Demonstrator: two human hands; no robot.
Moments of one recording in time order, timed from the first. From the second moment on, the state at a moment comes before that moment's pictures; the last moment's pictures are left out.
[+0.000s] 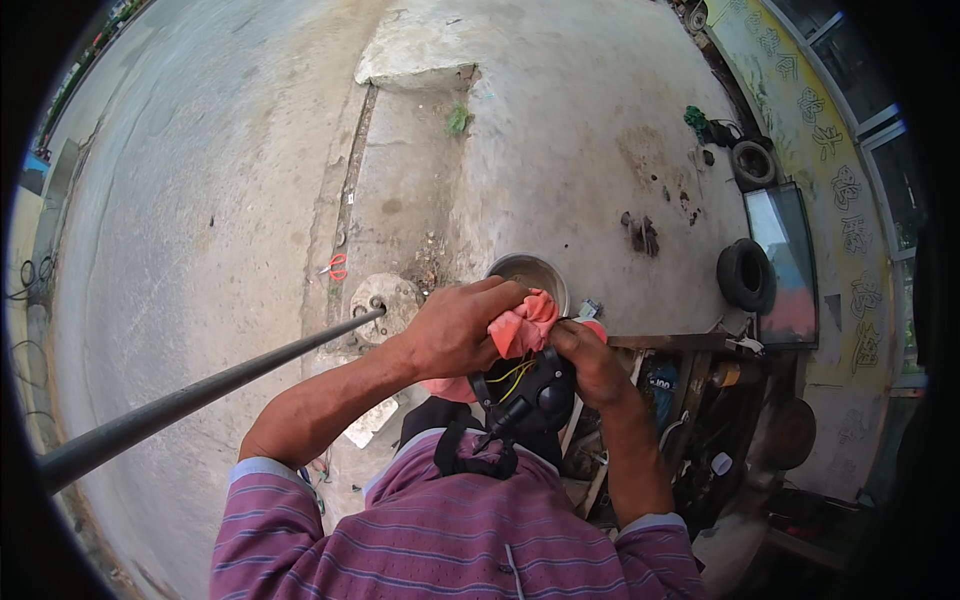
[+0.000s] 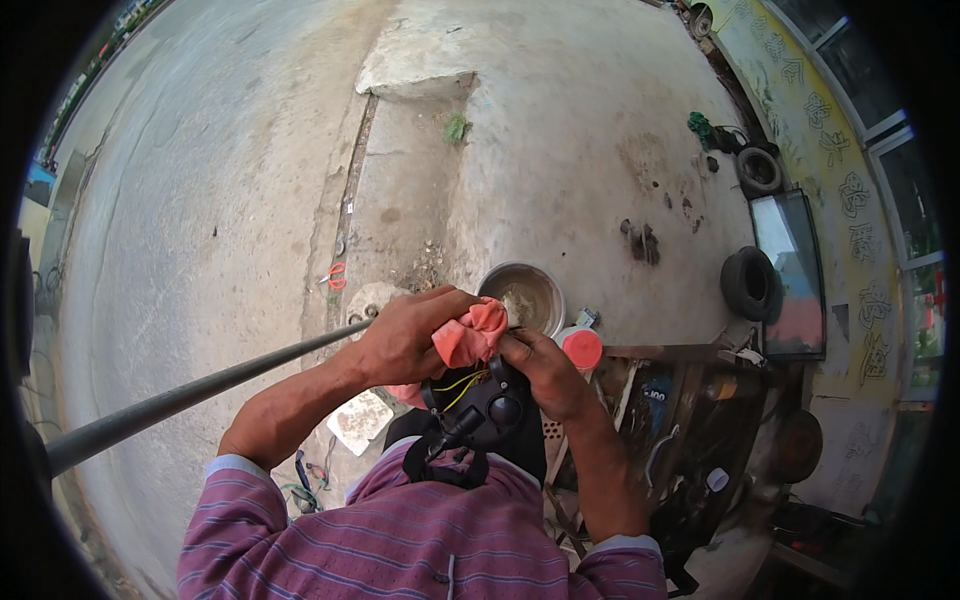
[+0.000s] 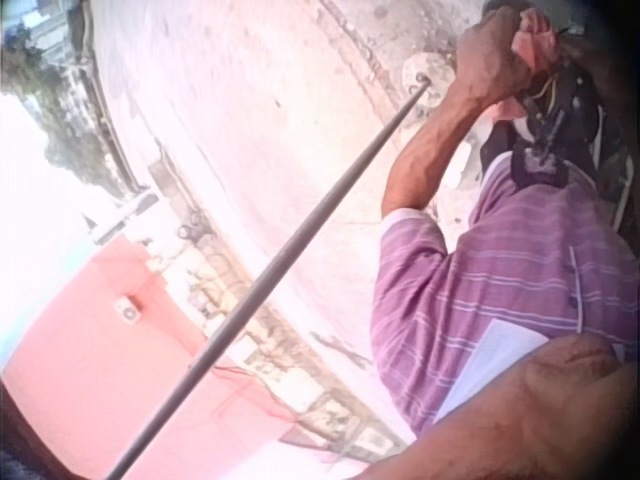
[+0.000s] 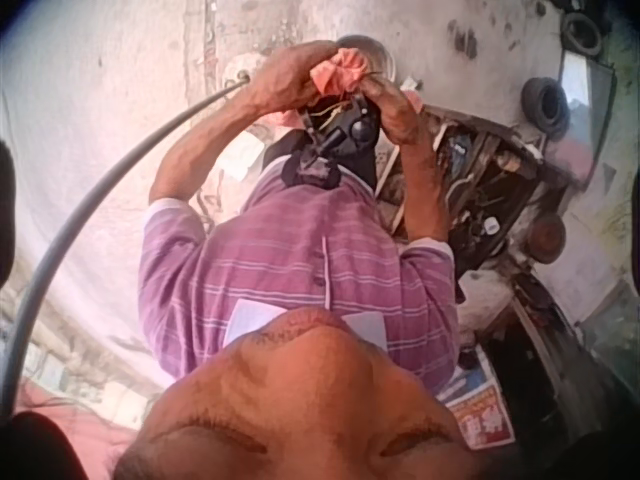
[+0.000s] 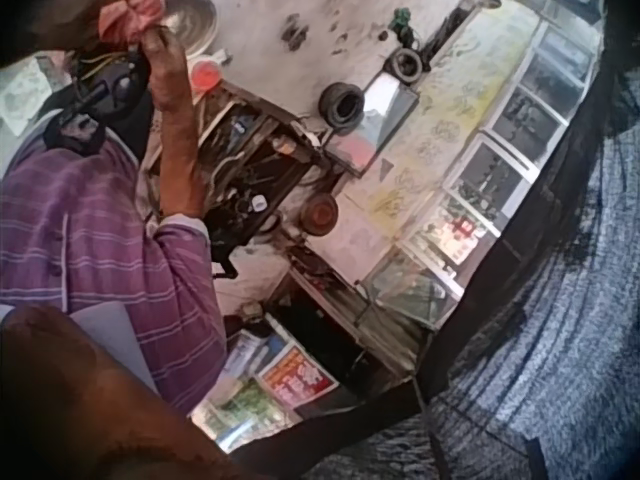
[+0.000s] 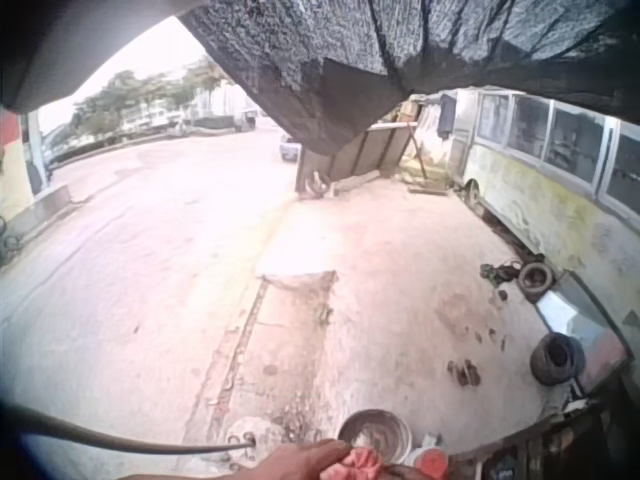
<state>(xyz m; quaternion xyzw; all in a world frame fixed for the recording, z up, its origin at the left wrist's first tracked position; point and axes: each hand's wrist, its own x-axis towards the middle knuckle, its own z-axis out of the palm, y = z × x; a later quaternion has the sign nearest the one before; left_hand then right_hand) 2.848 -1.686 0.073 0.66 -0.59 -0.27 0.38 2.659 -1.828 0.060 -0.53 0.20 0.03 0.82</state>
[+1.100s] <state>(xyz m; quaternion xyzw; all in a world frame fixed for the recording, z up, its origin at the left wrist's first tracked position) 2.871 -1.609 0.054 0.55 -0.50 -0.39 0.55 2.637 -1.826 0.085 -0.86 0.07 -0.16 0.49</state>
